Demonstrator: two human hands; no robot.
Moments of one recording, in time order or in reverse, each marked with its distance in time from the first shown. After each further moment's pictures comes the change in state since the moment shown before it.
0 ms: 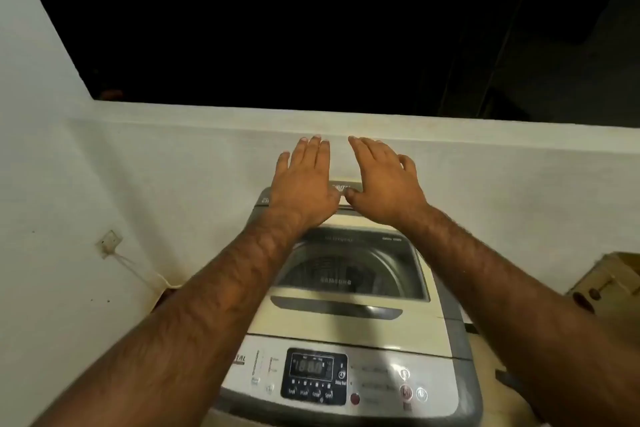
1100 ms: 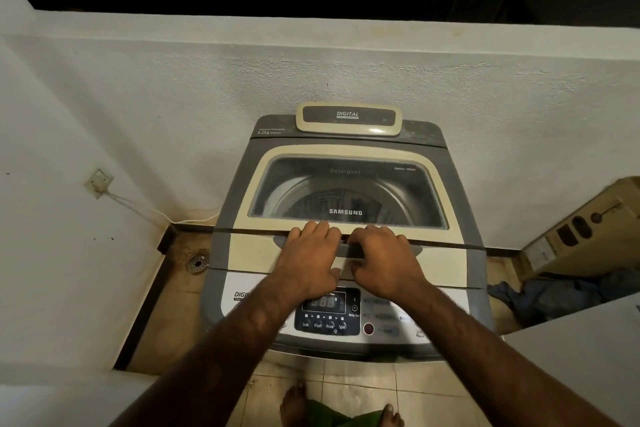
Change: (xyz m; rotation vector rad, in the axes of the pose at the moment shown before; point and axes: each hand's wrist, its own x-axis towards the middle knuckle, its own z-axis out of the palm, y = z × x) left_hand -0.140 -0.007 0.128 -0.105 -0.506 0.189; right_hand -0.140 -0.016 0.125 0.136 -0.511 0.168
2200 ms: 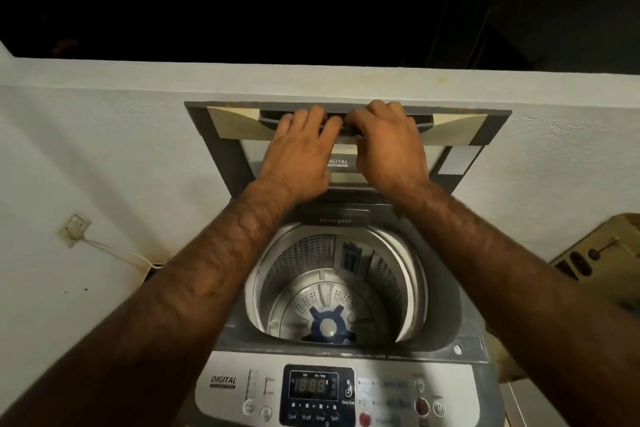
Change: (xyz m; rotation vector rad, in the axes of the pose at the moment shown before) left_hand 0.142 -0.039 -0.166 0.289 0.596 0.062; right_hand 0.150 -0.004 -0.167 -0.118 0.757 -0.173
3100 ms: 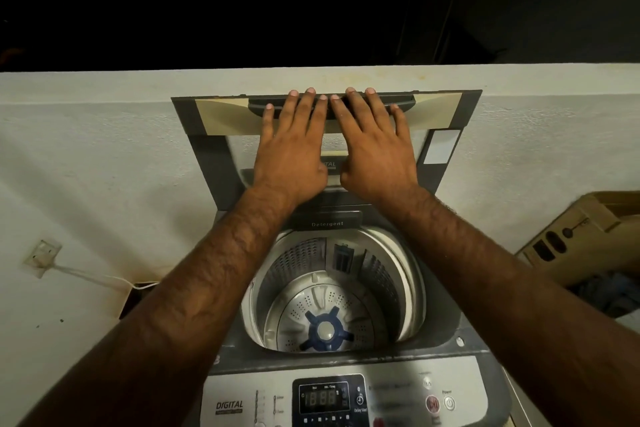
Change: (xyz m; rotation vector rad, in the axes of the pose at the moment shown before) left_hand 0.017 -0.006 0.004 -0.118 -0.069 -0.089; right_hand -0.002 -0.005 0.011 -0.254 -0.145 0.032
